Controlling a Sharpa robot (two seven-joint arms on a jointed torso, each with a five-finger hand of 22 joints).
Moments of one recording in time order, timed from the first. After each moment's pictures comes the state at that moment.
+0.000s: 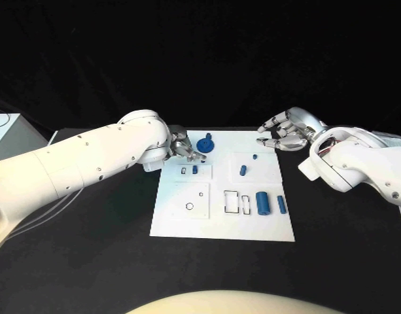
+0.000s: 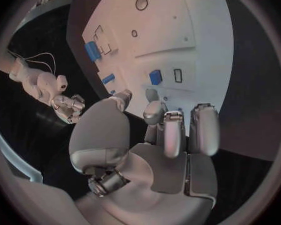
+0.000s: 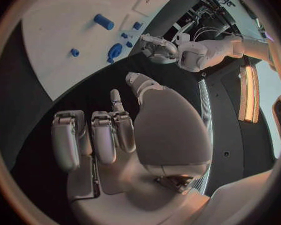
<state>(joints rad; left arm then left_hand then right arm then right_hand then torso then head) 1.22 -0.55 0.08 1.20 -1.16 0.19 -0.52 1.00 -0.17 0.32 0.29 0.07 0.94 0.01 0.73 1.00 1.33 -0.05 1.25 0.96 1.47 -0.10 1.57 1.31 0.07 1.40 0.02 1.46 1.31 1.30 -0.84 -0.12 1.48 -0.93 -0.44 -0.05 1.35 -0.23 0.32 0.22 0.38 0.95 0.16 0.16 0.28 1.47 0.07 1.50 1.31 1.46 0.00 1.56 1.31 0.01 1.47 0.10 1.51 1.31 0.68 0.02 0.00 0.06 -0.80</state>
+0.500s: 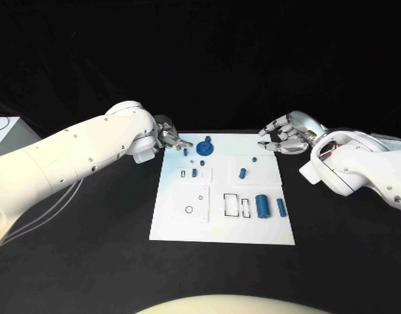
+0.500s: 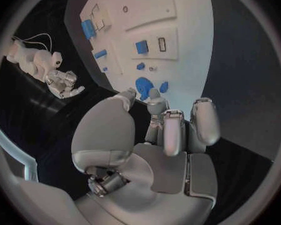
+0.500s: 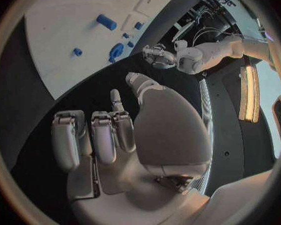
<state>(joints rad) 1.23 -0.55 0.16 1.09 -1.14 0.17 -0.52 1.08 -0.14 0.28 0.29 0.07 0.88 0.05 0.65 0.97 1.24 -0.01 1.18 0.86 1.47 -0.08 1.52 1.31 0.07 1.33 0.04 1.41 1.22 1.30 -0.86 -0.12 1.48 -0.93 -0.44 -0.05 1.35 -0.23 0.32 0.22 0.38 0.95 0.16 0.16 0.28 1.47 0.07 1.49 1.31 1.46 0.00 1.56 1.31 0.01 1.47 0.10 1.51 1.31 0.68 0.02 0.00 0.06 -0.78</state>
